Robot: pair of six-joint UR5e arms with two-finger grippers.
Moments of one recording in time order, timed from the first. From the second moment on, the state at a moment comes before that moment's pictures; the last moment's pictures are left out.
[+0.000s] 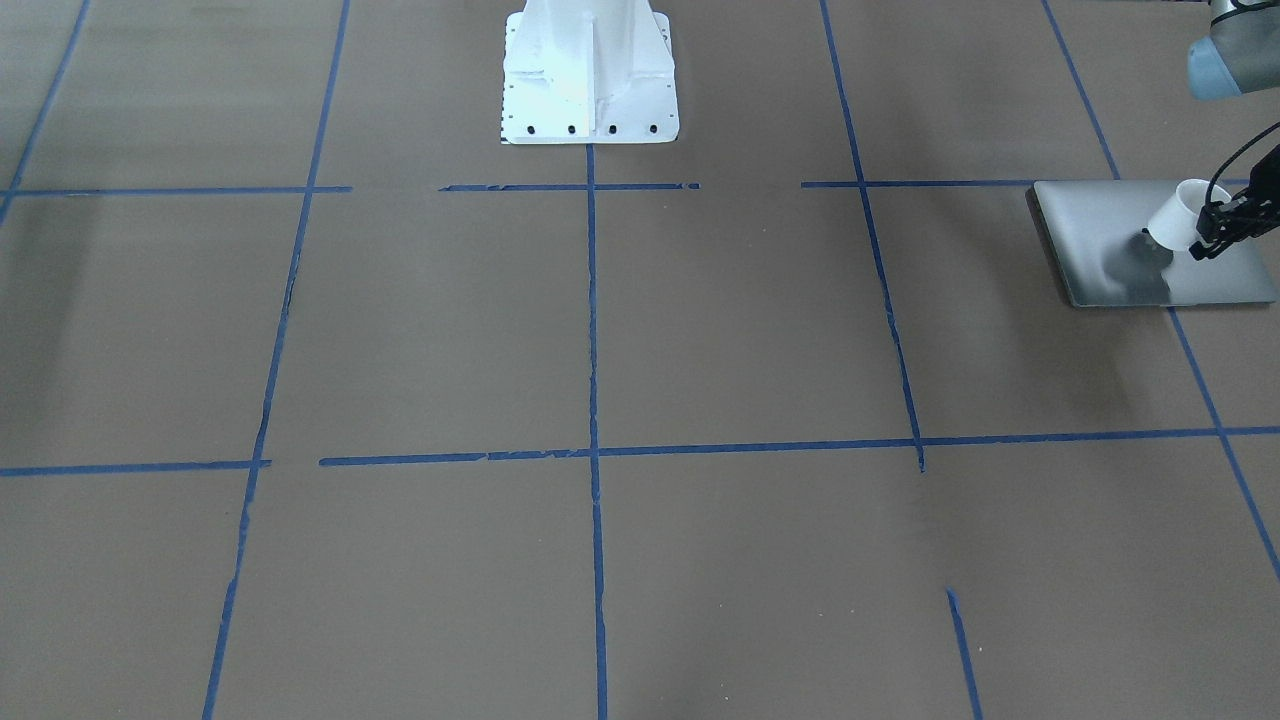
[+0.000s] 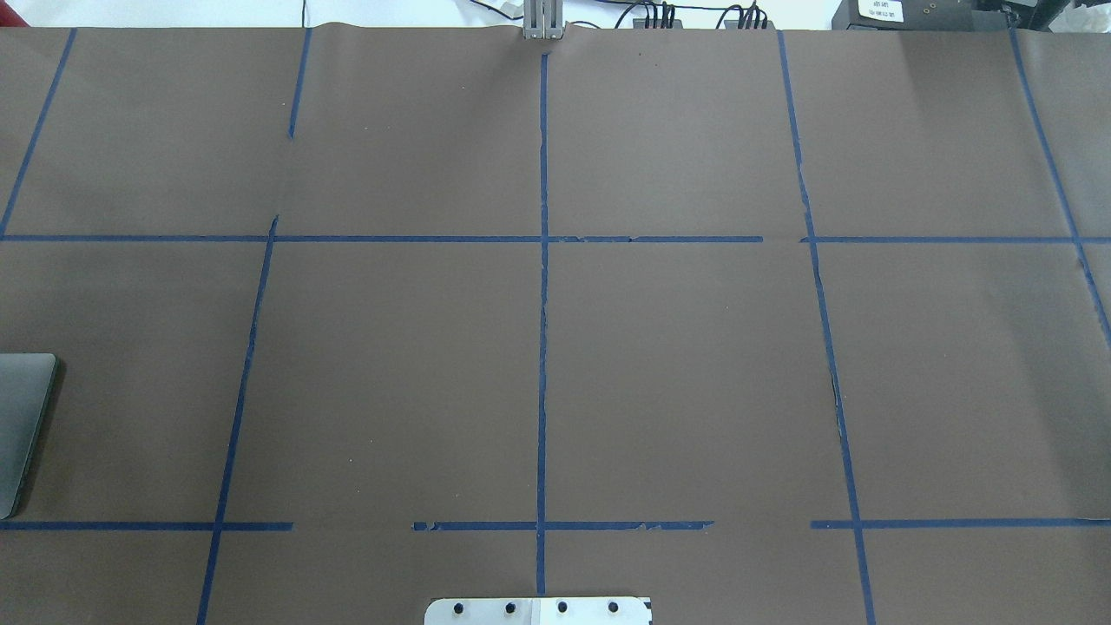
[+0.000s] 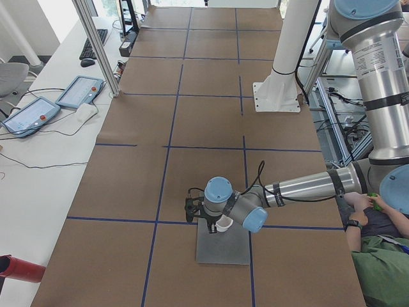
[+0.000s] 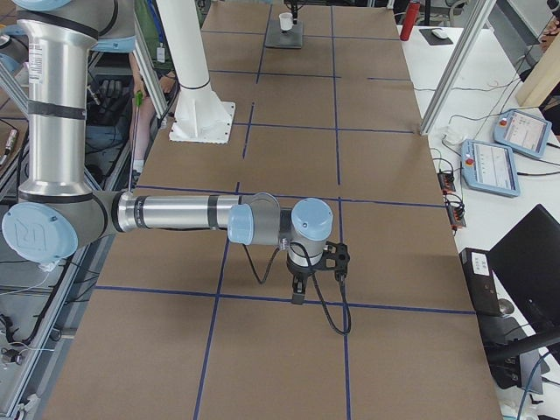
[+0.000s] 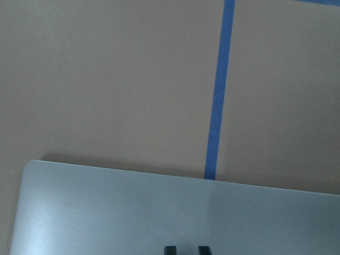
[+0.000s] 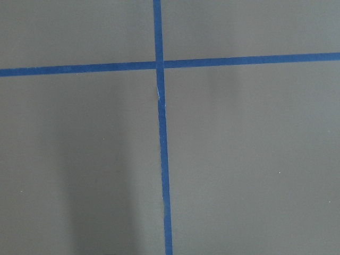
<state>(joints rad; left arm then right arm) -1.23 -1.27 -1.52 -2.37 -2.28 -0.66 1.54 -1.67 1.72 -1.64 2.32 0.07</state>
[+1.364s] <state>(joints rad) -1.21 -1.31 -1.49 -2.37 -2.29 -0.62 1.54 -1.67 1.72 -1.64 2.32 0.07</state>
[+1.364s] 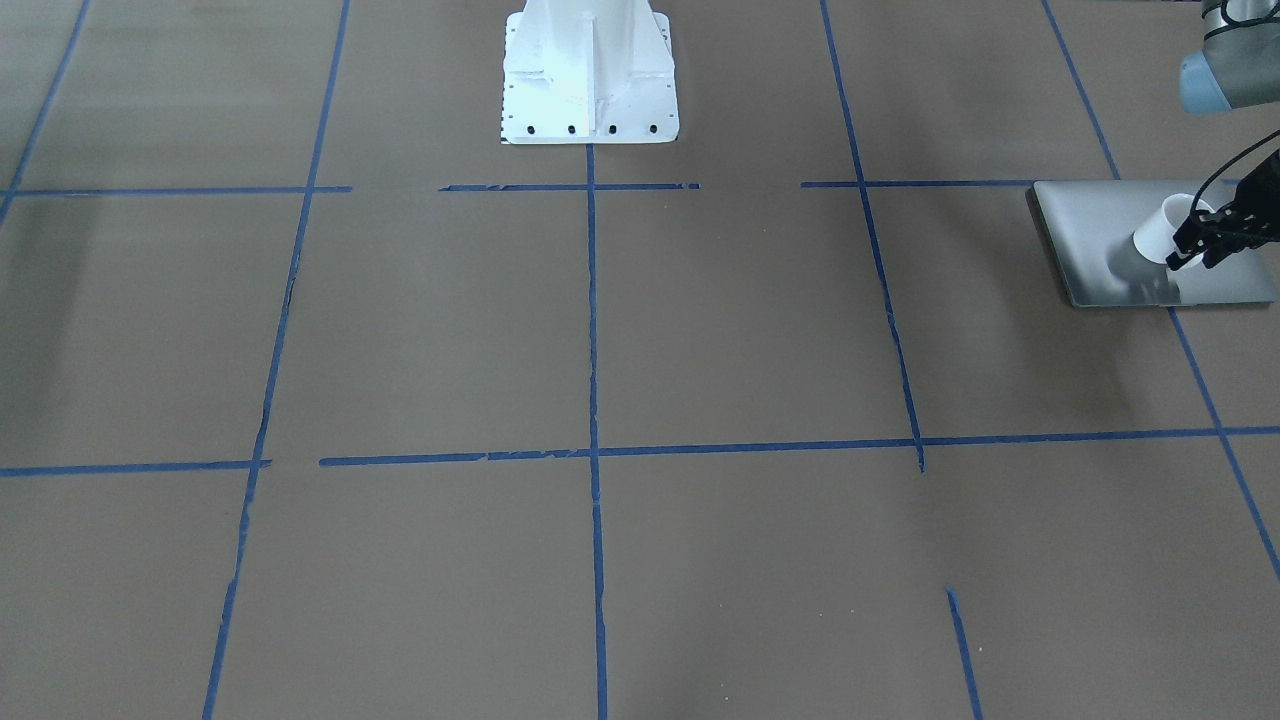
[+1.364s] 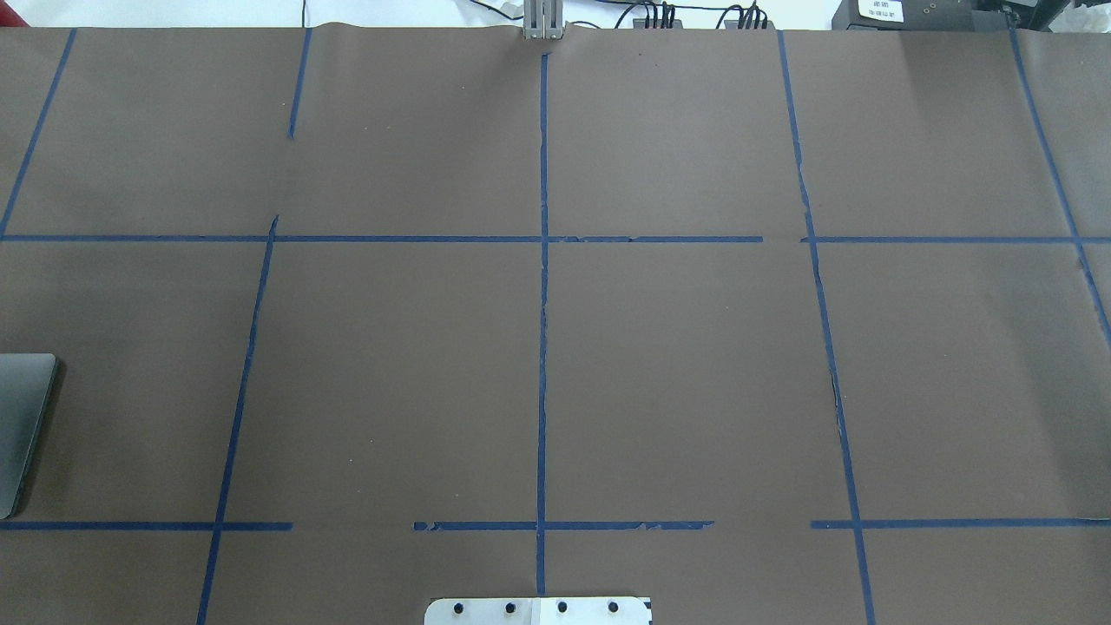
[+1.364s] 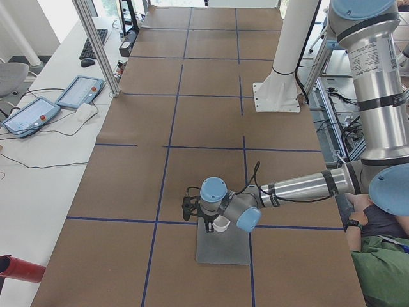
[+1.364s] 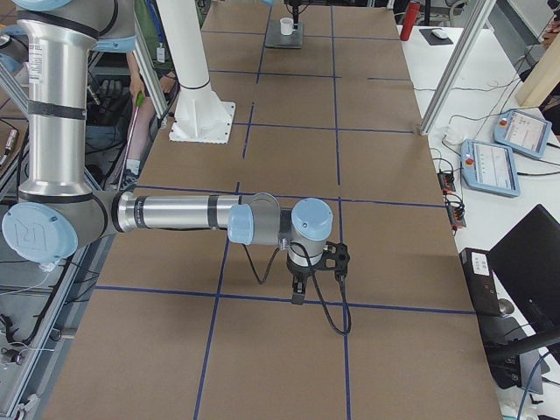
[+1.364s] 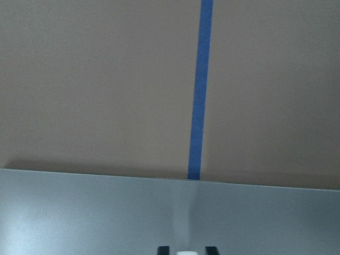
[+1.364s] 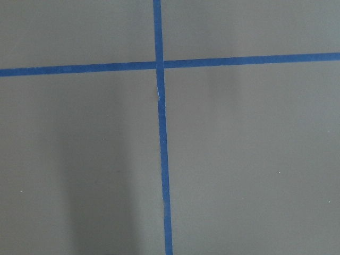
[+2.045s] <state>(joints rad) -1.21 -1.31 -1.59 -2.30 -2.42 -0.53 1.54 -1.67 1.72 -1.64 2.32 0.07</state>
